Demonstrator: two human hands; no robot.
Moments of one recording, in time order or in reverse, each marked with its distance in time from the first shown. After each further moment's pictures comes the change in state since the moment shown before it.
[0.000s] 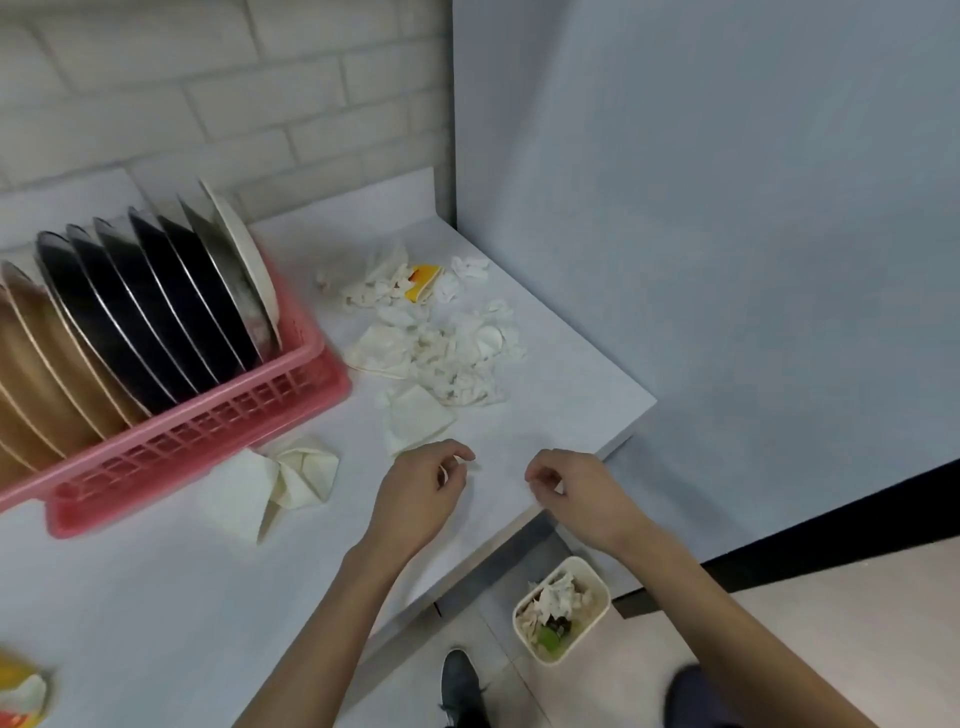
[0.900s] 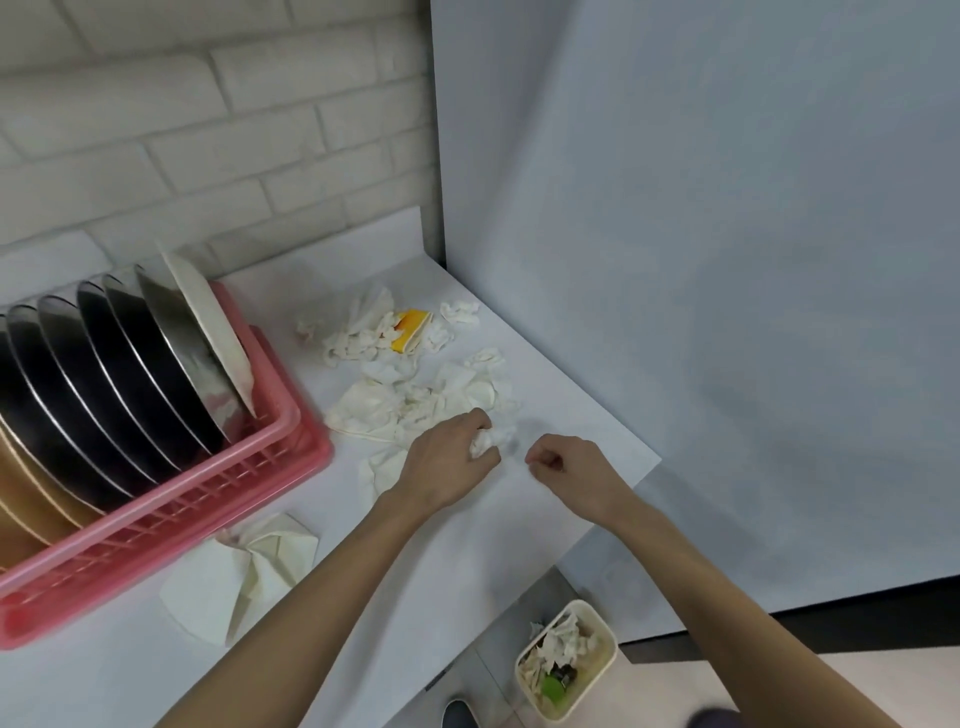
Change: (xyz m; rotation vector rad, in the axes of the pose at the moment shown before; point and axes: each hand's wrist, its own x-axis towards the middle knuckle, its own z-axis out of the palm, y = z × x) left_hand 0.142 0.018 0.012 0.227 -0.063 0.194; right_hand 0.103 0.022 -0.045 0.112 0.040 0.119
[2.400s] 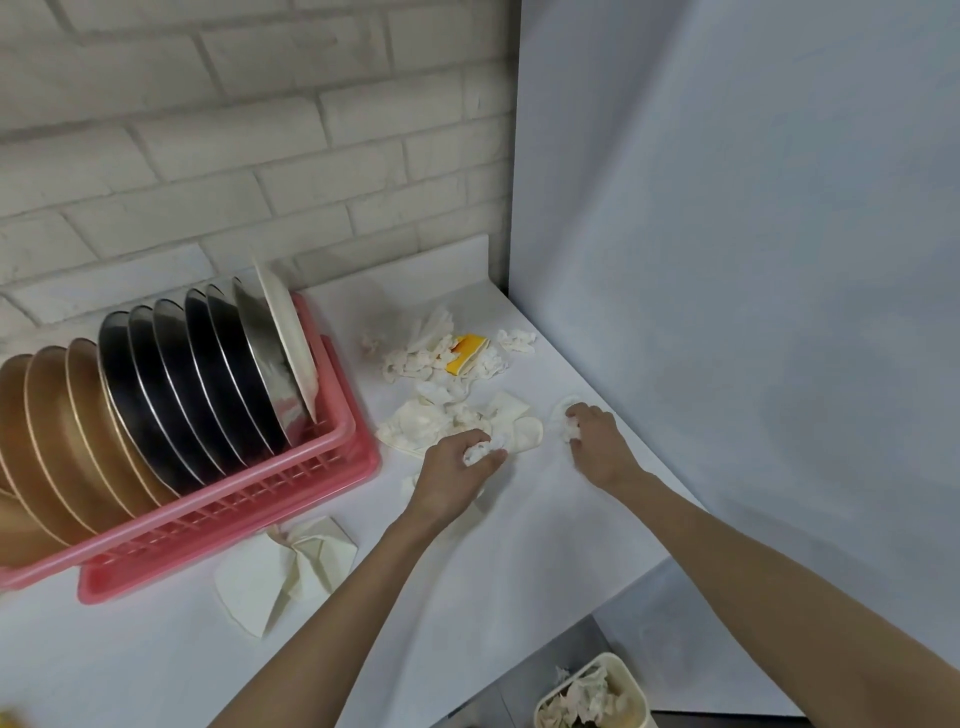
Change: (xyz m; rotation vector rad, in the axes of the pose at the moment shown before) left_hand -0.009 -0.012 -0.026 -0.564 0.182 -0.342; right_hand 0.120 0.020 0.004 -0.333 0.101 -0.116
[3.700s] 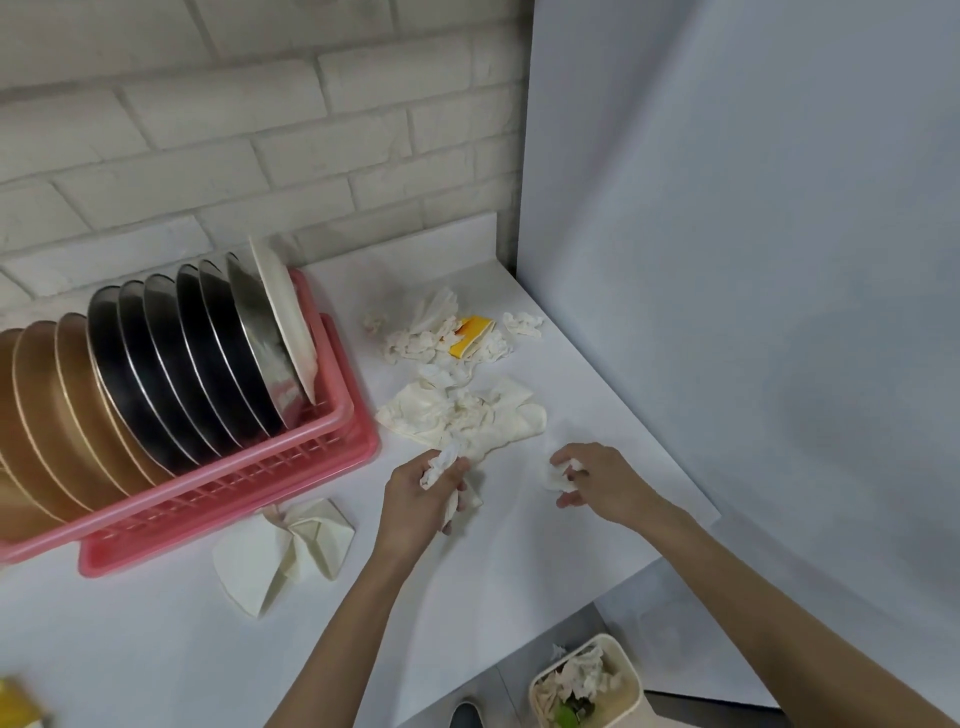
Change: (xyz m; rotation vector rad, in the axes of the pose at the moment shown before) left_hand -0.045 -0.014 -0.011 -0.303 0.166 -0.213; right_hand -0.060 -0.027 -0.022 0.519 -0.327 0.183
